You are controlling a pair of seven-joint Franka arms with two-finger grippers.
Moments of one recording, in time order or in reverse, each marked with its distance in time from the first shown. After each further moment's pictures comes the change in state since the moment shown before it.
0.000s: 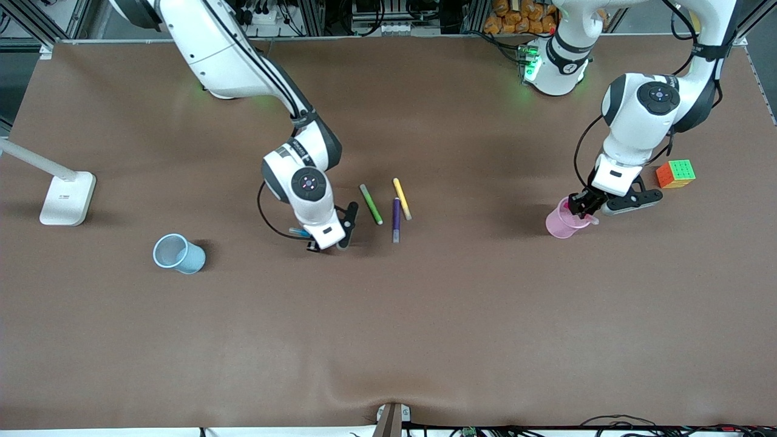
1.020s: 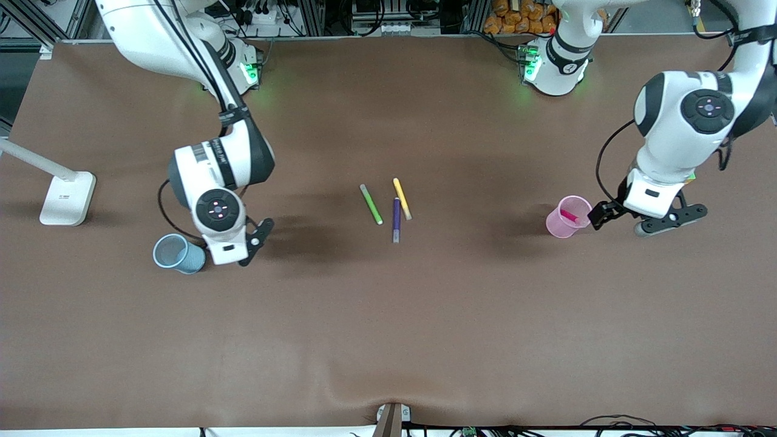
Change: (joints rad) left arm 0.010 0.014 -0.010 0.388 0.003 -0.512 0.029; right arm -0.063 -0.187 -0.218 0.040 -0.099 -0.456 -0.022
